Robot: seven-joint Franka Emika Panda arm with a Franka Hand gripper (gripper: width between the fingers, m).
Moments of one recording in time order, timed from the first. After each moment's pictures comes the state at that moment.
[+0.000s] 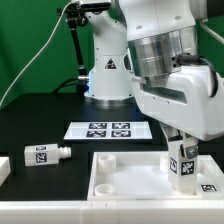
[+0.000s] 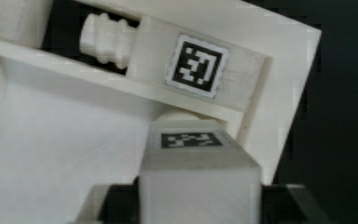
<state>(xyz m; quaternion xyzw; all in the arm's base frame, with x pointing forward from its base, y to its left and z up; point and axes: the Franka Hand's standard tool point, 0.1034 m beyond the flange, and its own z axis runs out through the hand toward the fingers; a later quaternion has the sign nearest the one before) 0.653 0.109 0.089 -0.80 0.59 0.04 0.11</state>
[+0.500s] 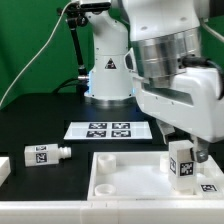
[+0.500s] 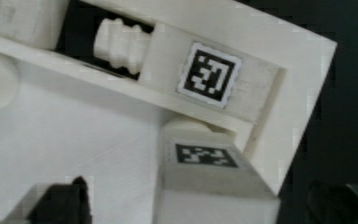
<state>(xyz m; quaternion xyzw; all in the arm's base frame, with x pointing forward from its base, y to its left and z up) 0.650 0.118 0.089 -0.84 0.54 0.04 0.09</state>
